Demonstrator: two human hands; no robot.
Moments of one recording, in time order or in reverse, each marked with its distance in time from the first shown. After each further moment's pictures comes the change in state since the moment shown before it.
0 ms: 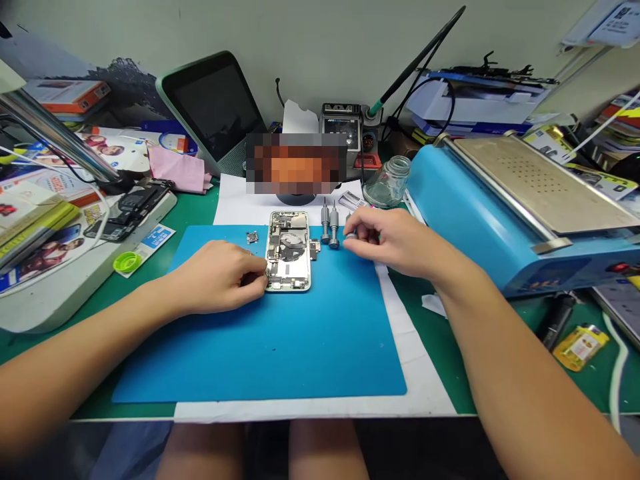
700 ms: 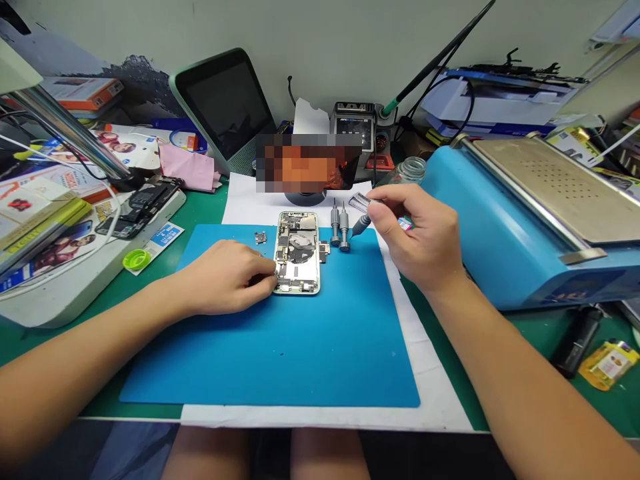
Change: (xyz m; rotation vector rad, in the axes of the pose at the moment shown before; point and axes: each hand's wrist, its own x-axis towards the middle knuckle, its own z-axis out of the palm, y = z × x) left_hand 0.001 -0.002 -0.001 -0.004 -0.005 0.026; right_hand 0.003 -0.004 0.028 -0.052 0.780 -0.239
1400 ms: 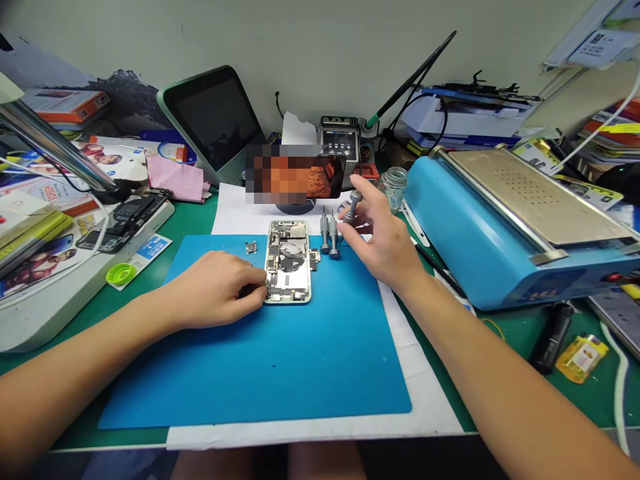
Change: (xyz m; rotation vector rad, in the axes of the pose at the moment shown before) left_hand -0.001 0.000 0.001 0.024 0.010 0.026; right_hand -0.006 0.011 0.017 0.069 -0.190 0.110
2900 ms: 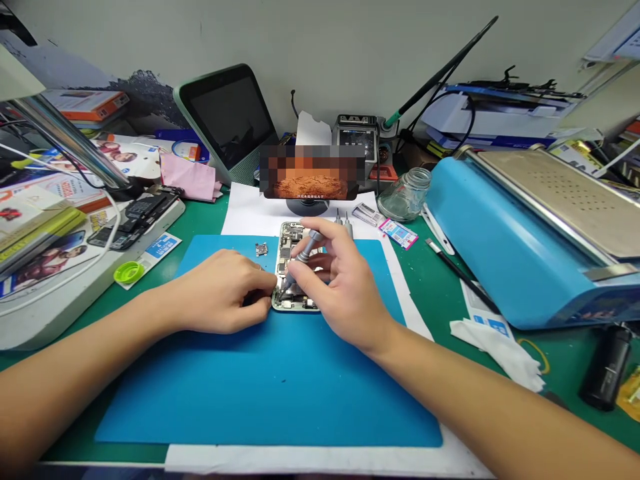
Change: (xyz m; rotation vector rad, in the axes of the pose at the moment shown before) left_hand -0.001 -0.007 -0.001 -0.086 0.035 0.078; right_hand -0.020 -0.078 0.054 0.675 -0.078 0.293
